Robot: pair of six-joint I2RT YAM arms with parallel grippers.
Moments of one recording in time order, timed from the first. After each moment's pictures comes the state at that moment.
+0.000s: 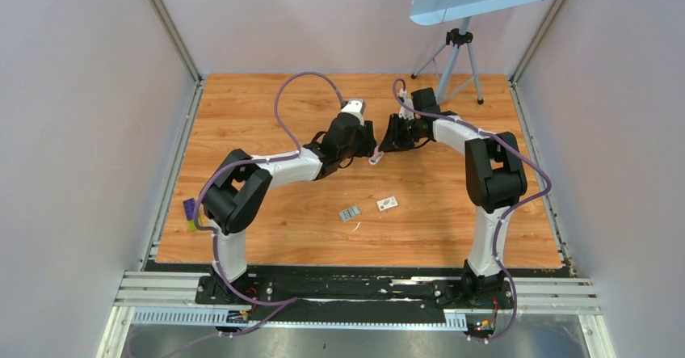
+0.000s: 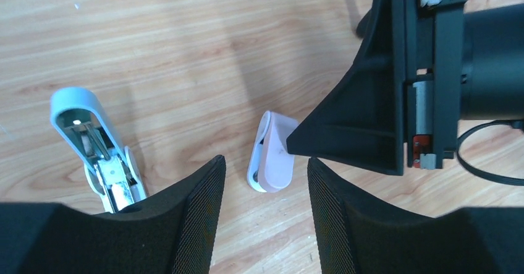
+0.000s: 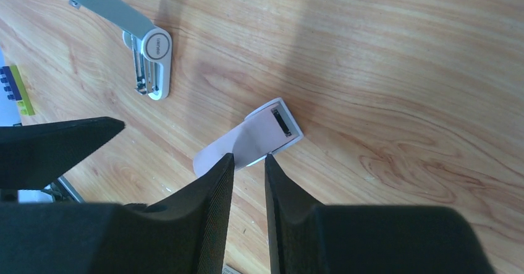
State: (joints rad) left arm -0.72 1.89 1.19 0.25 -0.15 -0.43; right arm 0.26 2.00 1.39 -0.31 -0.55 0.31
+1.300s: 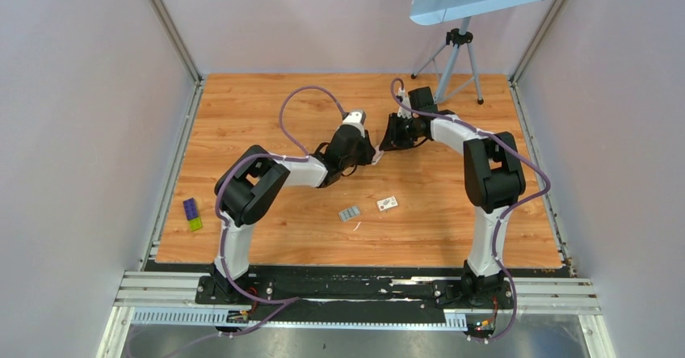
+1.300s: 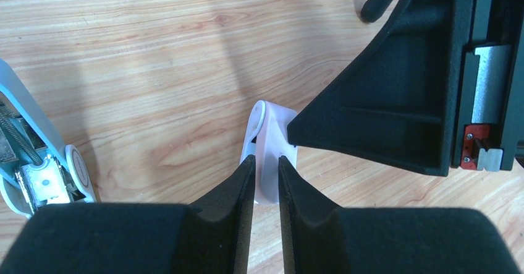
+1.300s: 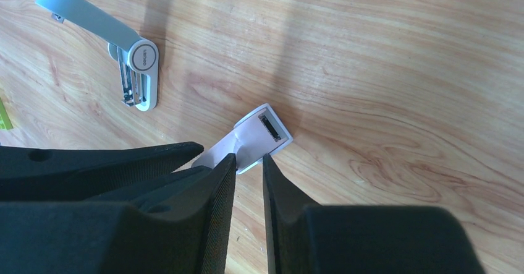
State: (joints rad) left arm -0.72 2.03 1.14 0.44 -0.11 -0.51; right arm 0.28 2.01 1.40 -0.33 -0.48 0.31
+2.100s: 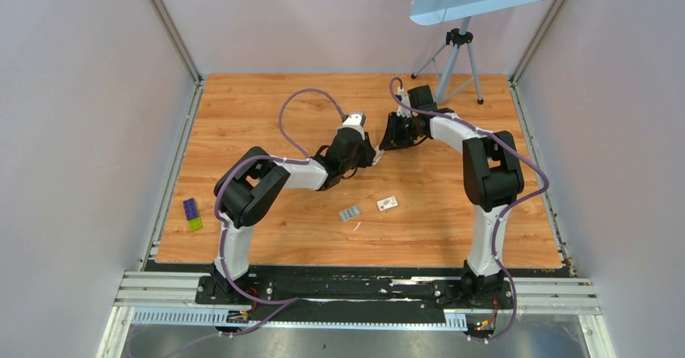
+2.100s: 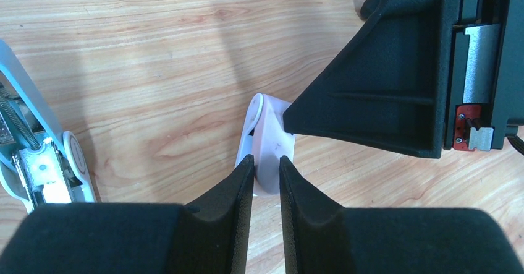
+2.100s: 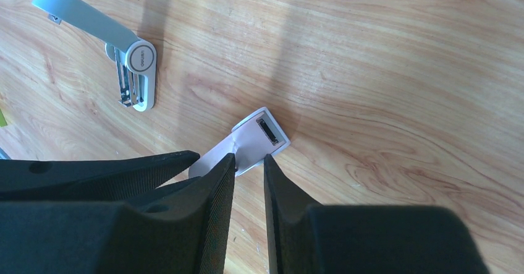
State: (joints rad) left arm -0.74 2.02 1.11 0.46 -0.13 -0.52; right arm 0.28 2.03 1.44 -0.36 -0.48 0.29
